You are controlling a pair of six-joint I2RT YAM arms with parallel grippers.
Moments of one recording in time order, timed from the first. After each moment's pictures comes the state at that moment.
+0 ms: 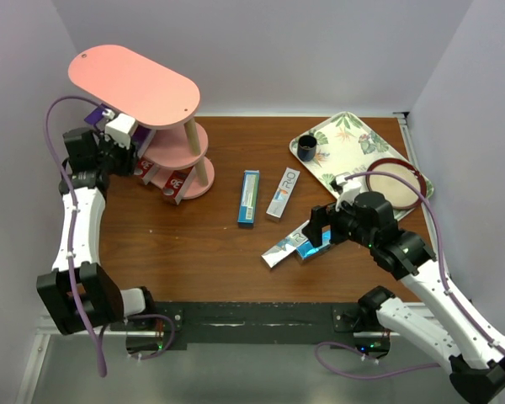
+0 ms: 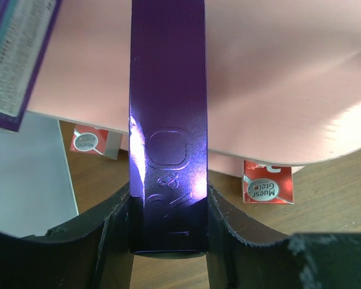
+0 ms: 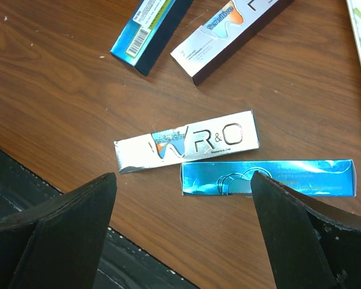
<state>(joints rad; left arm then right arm) 0.27 1.27 1.12 -0.36 0.42 0.45 0.55 0.73 0.81 -0.66 -0.07 0.25</state>
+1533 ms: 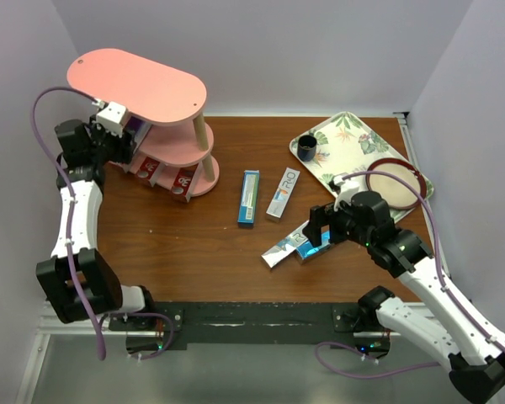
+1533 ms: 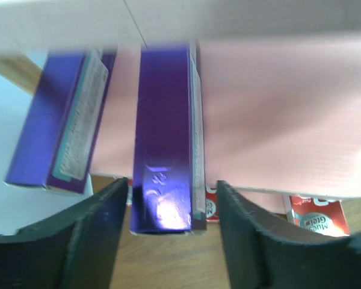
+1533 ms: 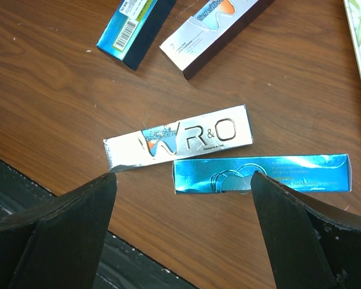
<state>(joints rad) 0.31 1.35 1.16 -0.17 0.48 0.42 0.55 0.76 0.80 -0.66 -0.04 0.24</state>
